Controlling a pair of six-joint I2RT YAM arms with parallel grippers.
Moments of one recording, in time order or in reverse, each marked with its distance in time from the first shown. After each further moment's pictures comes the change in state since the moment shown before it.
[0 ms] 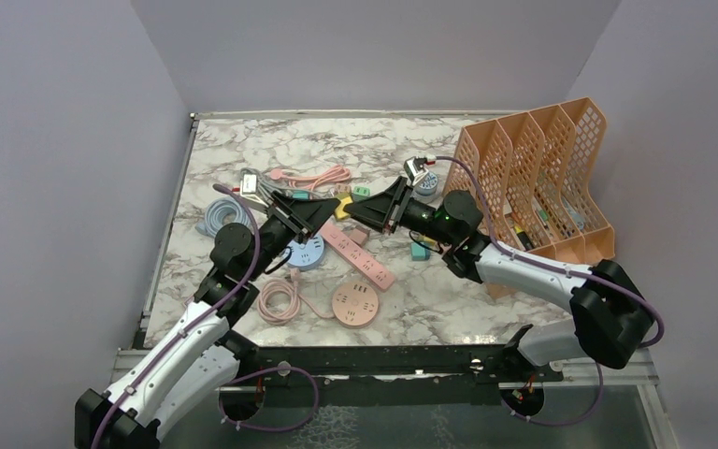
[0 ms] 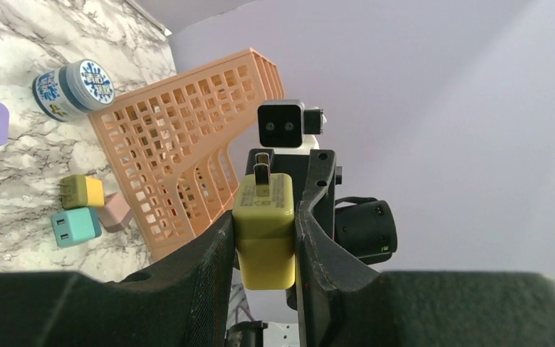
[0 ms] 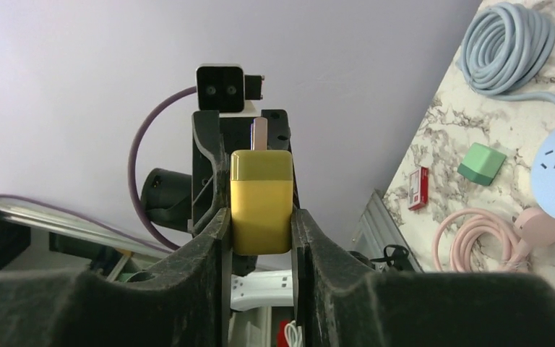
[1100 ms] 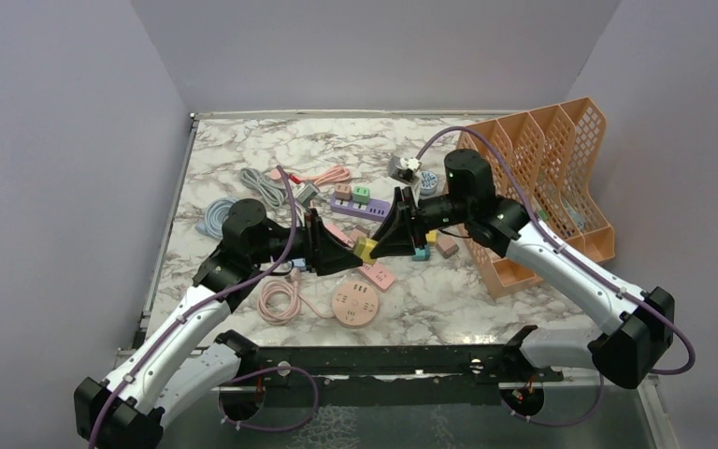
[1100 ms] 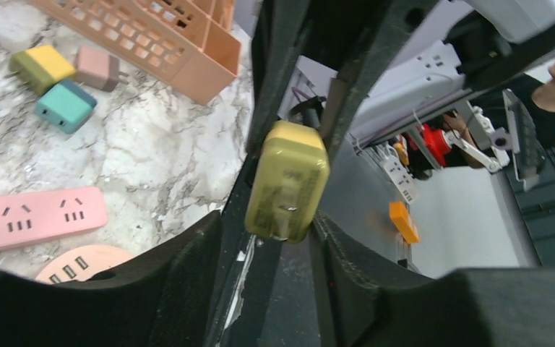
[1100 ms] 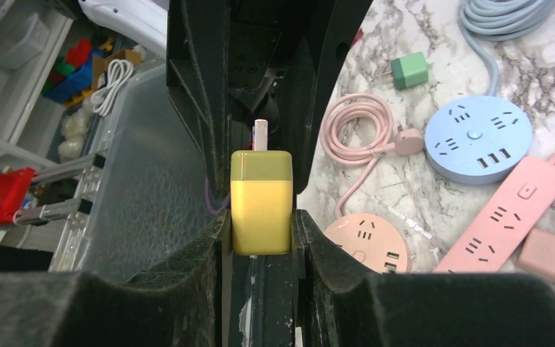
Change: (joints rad) left arm 0.006 0.098 0.170 -0.344 0.678 0.631; right arm -0.085 -0.134 0.353 -1.005 -0.596 -1.214
